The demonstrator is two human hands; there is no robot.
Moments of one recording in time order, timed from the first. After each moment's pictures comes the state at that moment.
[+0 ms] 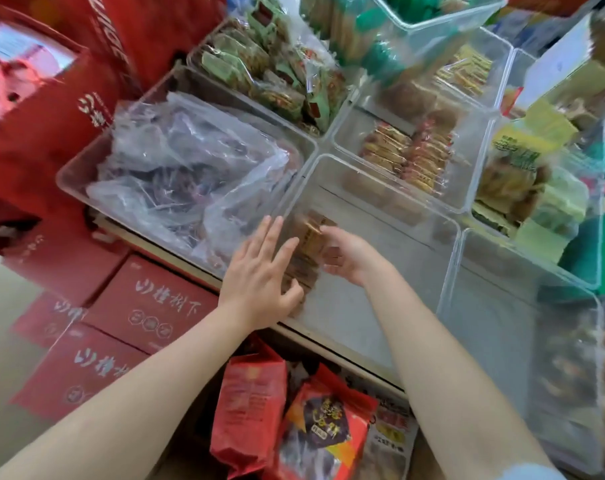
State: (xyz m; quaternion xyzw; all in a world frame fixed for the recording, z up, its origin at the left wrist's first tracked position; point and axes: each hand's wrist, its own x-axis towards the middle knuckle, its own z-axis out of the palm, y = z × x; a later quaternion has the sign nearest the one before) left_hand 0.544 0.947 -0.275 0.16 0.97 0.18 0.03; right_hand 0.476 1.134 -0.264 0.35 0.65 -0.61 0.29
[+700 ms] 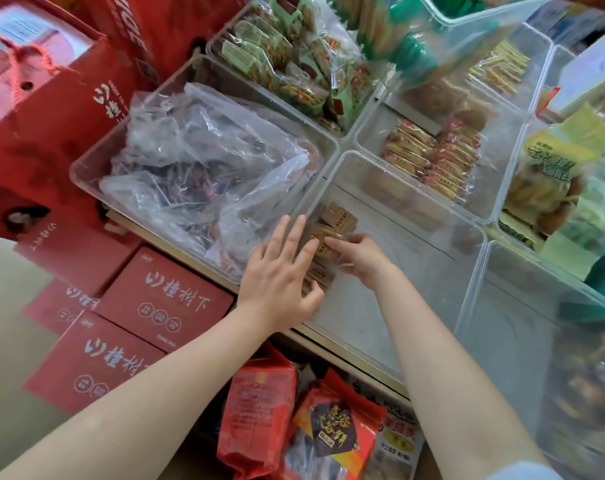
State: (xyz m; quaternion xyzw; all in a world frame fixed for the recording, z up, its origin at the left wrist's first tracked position) left_hand 0.535 0.957 -0.274 0.15 0.98 0.16 0.03; right_hand 0.460 1.150 -0.306 0.31 0.71 -0.56 0.29
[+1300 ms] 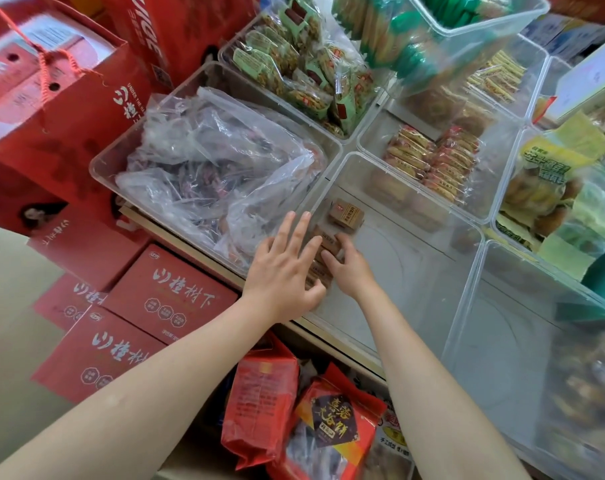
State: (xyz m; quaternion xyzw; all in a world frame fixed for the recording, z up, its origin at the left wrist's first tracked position) left_hand 0.537 0.955 -0.267 0.16 0.97 0.12 0.10; right_hand 0.497 1.129 -0.313 0.14 0.89 -0.36 0.22
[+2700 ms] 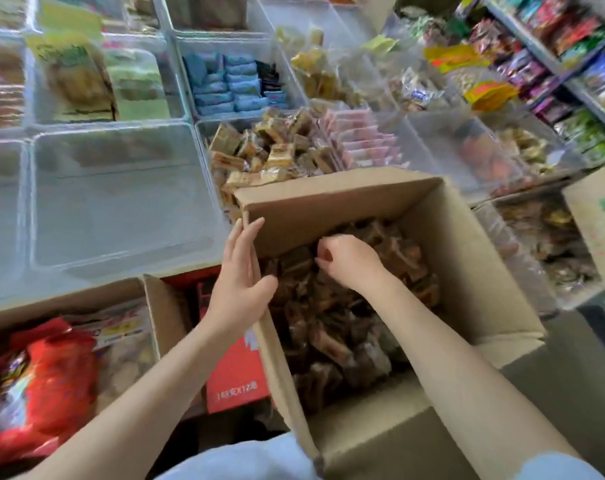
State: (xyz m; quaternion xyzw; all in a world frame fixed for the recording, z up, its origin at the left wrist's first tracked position) left_hand 0.933 1.361 -0.143 0.27 0.74 0.53 0.31; right_hand 1.027 1.560 -0.149 0.30 0.93 -0.14 0.14
